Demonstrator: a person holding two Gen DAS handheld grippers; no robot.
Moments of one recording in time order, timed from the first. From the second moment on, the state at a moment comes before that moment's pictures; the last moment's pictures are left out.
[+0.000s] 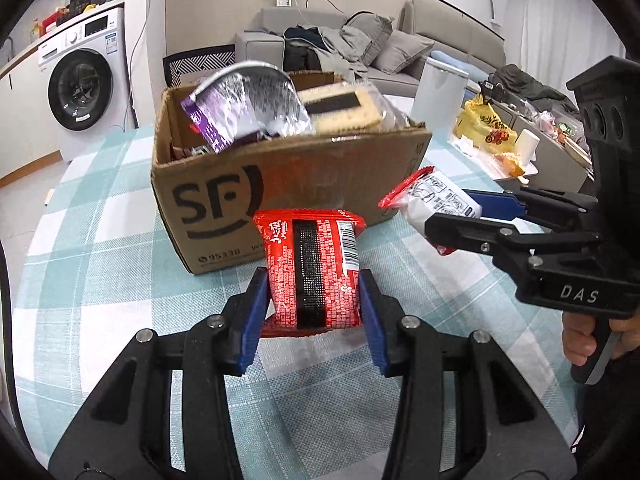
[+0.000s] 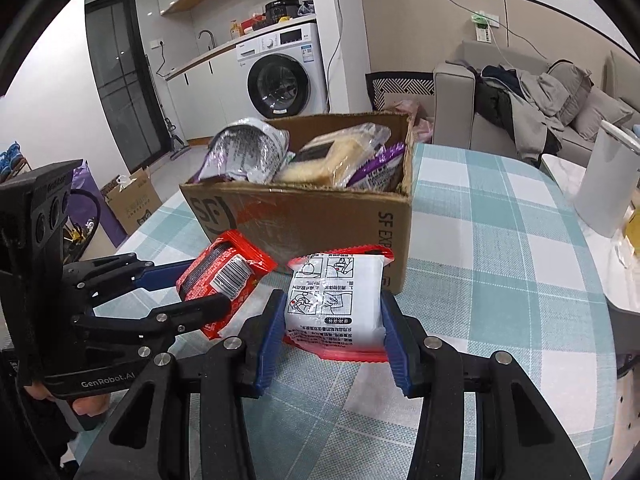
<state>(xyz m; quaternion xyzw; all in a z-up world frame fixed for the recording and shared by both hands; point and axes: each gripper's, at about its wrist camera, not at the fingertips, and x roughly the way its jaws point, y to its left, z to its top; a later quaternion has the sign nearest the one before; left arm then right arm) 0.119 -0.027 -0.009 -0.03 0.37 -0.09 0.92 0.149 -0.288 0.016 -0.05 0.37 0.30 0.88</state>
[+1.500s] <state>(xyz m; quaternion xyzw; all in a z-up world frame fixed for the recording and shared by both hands) 0.153 0.013 0.083 -0.03 0.31 -0.05 0.95 0.187 -0.258 0.078 -0.03 0.32 0.29 0.90</state>
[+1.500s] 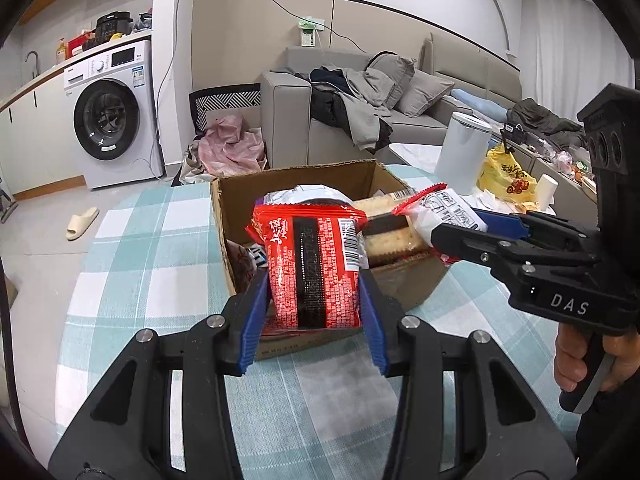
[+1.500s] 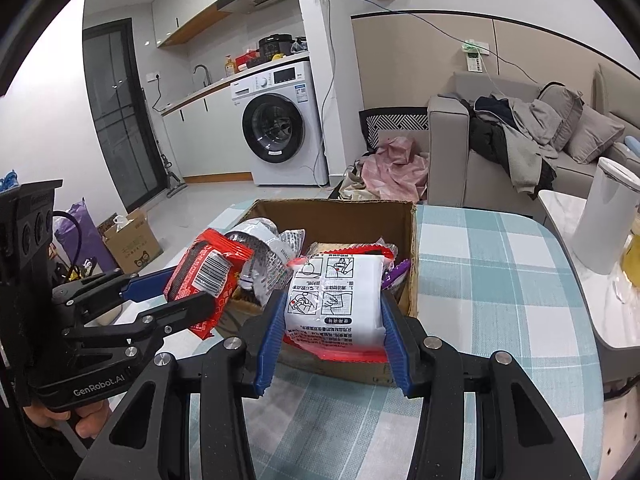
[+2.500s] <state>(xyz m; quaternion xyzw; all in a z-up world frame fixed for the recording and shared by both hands) 0.235 0.030 0.048 -0.03 0.32 -0.03 0.95 0.240 -0.243 0.071 0.01 0.31 0.27 0.91</state>
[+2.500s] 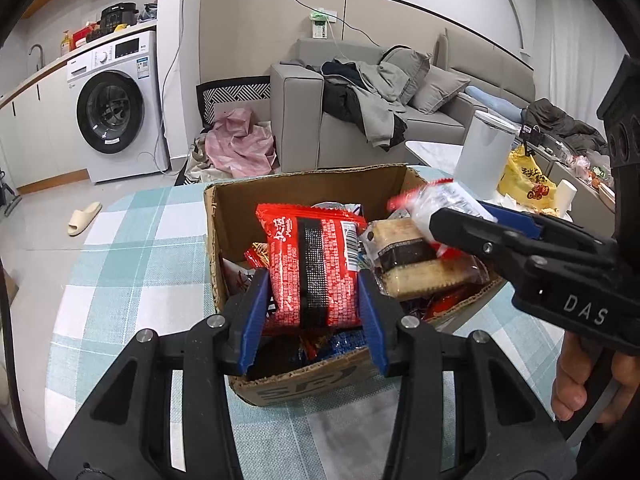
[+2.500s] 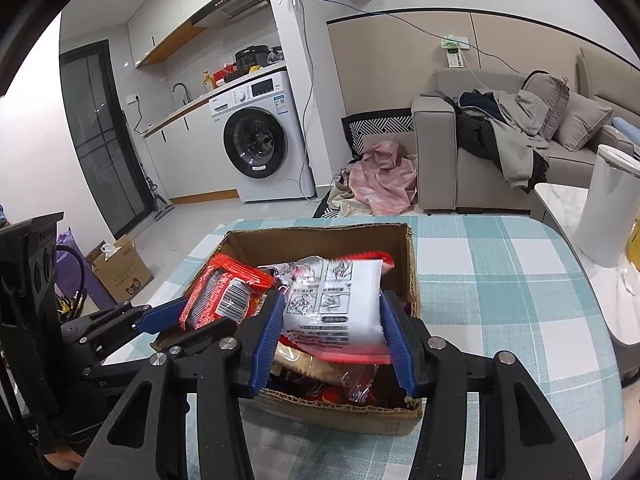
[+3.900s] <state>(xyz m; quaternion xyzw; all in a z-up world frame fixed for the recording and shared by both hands) 0.077 0.038 0.044 -0.04 0.22 -0.02 0.97 0.132 -0.300 0.044 0.00 0.21 0.30 0.93</state>
